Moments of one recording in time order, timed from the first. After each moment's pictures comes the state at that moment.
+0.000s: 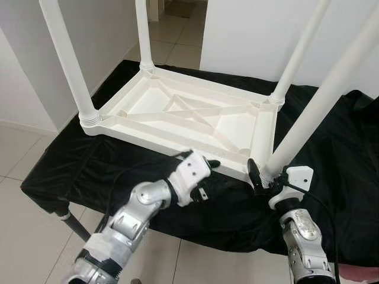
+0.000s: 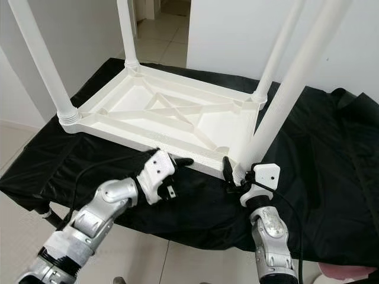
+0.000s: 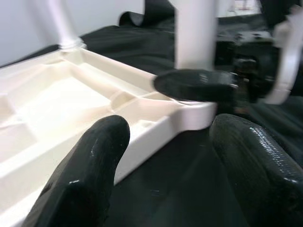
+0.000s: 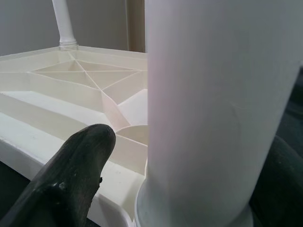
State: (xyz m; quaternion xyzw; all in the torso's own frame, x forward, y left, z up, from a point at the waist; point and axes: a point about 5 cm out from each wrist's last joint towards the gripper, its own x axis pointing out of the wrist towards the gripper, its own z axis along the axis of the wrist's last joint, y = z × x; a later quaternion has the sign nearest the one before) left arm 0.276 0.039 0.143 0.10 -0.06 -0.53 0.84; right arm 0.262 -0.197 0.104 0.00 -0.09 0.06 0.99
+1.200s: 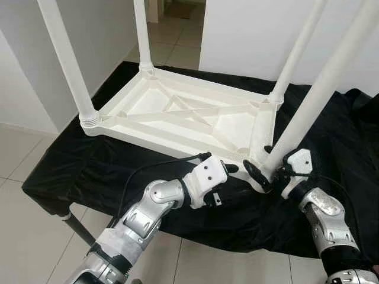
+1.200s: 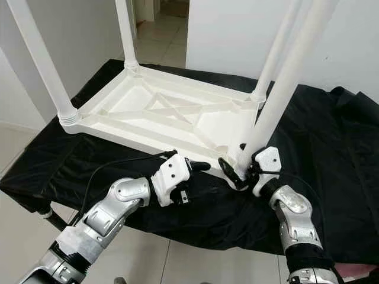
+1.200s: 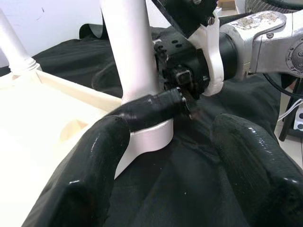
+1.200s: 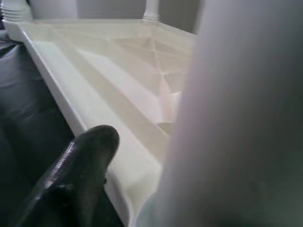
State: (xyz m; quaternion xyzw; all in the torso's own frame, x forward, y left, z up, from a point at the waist) left arm 0.264 0.009 0.146 0.11 -0.07 -0.60 0.79; right arm 0.291 -0.221 0.114 -0.09 -0.04 0.28 0.95
